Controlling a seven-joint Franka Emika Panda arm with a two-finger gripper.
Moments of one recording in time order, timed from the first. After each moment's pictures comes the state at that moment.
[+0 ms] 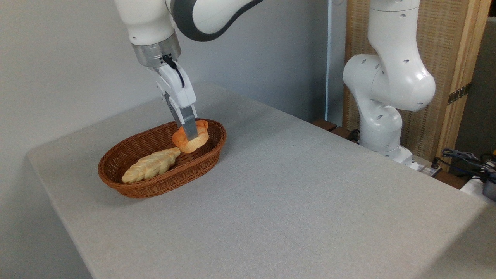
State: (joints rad) arm -0.09 0.01 -0.24 -1.81 -0.16 1.73 0.64
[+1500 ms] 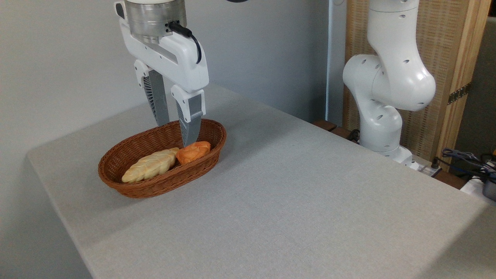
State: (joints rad) arm -0.07 0.02 0.00 -1.58 -0.16 1.66 0.67
